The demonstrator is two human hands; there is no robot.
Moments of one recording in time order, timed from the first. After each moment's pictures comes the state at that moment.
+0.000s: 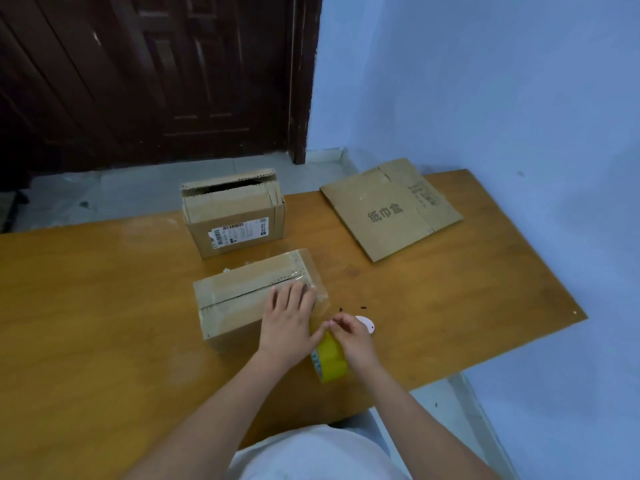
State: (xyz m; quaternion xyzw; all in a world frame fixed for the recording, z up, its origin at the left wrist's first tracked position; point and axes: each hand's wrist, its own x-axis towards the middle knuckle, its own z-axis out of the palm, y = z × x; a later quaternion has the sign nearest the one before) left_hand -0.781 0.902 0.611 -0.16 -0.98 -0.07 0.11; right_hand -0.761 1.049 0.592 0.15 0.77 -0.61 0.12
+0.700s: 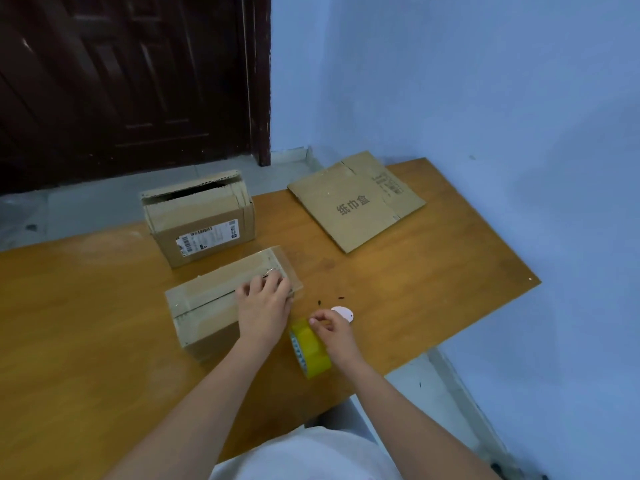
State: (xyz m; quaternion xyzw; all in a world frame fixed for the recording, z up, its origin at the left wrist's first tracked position) left_hand -0.799 0.902 0.626 -0.15 -0.98 -0.06 0.12; right_hand -0.748 1.047 0.598 0.15 0.80 -0.57 0.08
